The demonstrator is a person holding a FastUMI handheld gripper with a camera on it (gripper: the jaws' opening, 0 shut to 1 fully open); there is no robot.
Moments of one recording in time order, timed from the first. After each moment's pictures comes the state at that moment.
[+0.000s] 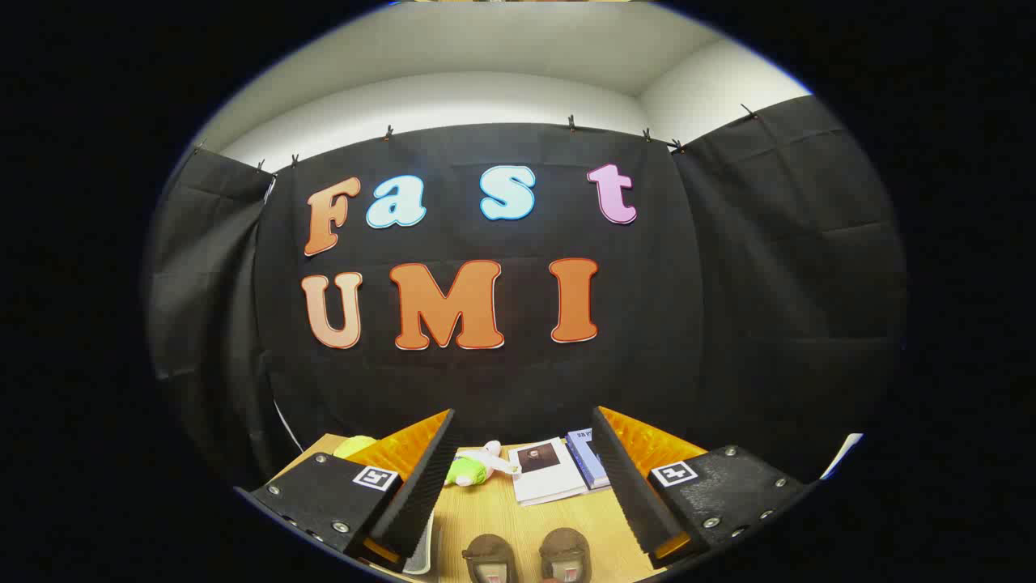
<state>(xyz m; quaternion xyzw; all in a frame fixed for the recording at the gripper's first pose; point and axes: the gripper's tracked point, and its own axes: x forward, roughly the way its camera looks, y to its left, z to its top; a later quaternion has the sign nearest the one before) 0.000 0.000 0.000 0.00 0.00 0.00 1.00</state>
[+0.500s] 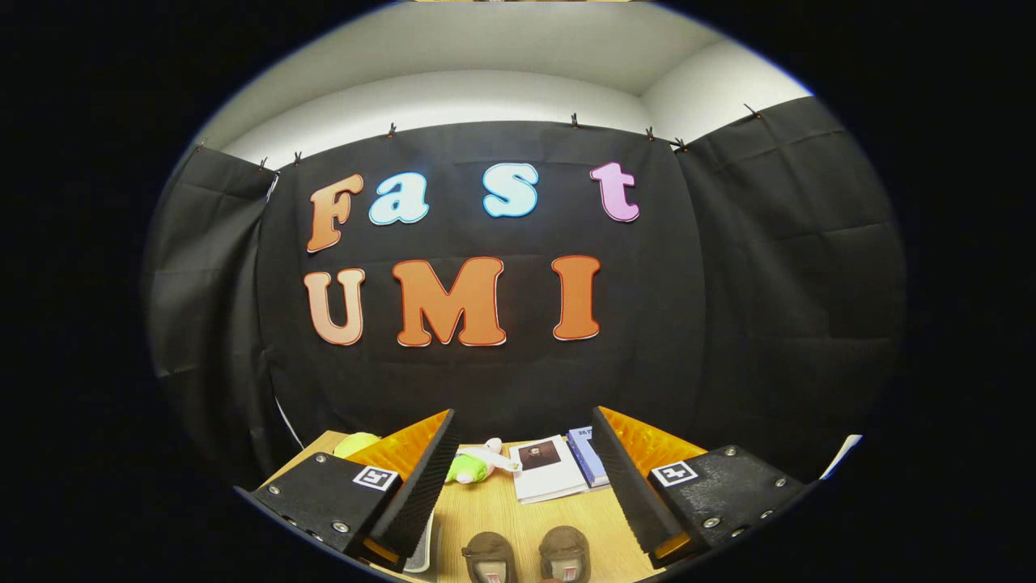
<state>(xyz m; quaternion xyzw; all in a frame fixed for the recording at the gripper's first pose) -0.001 -0.001 -0.003 0.00 0.00 0.00 1.00</state>
